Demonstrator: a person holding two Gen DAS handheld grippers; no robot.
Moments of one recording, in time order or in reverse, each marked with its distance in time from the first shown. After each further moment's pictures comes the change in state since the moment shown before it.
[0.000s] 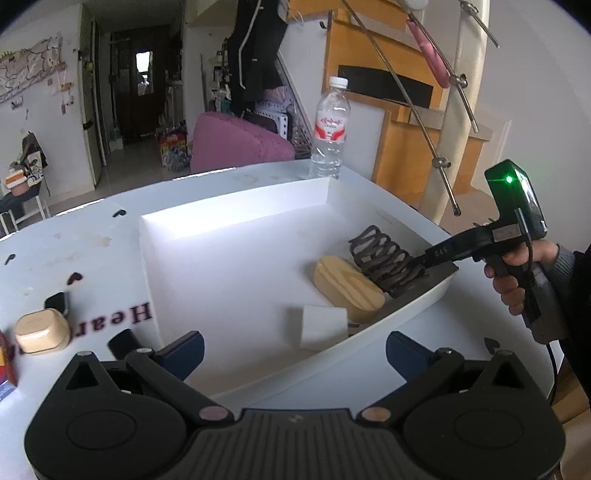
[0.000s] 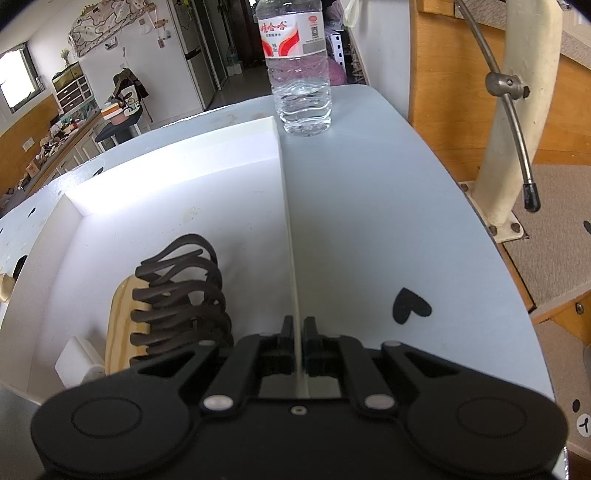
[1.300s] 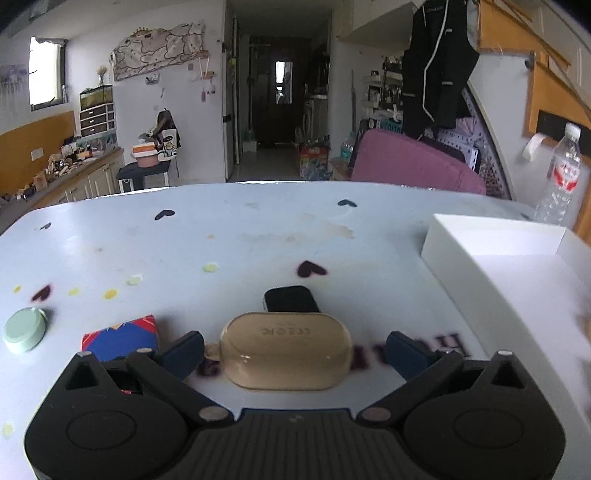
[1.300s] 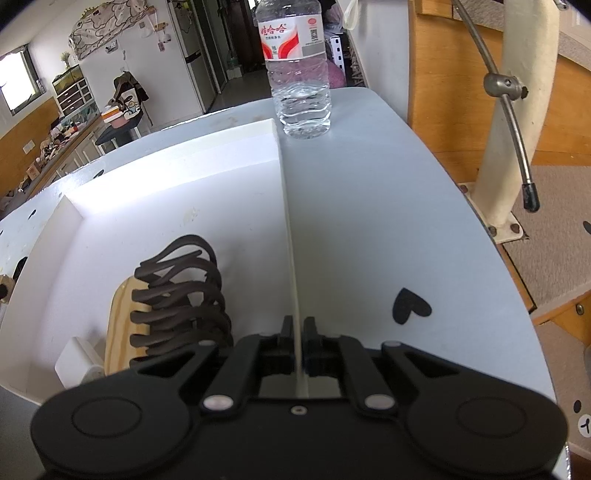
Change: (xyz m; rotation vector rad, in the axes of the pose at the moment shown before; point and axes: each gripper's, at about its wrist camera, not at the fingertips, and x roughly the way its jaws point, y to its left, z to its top) left arm 0.059 0.220 -0.027 -0.210 -0.089 0.370; right arm 0.000 0.000 -0.001 0.005 -0.010 0.003
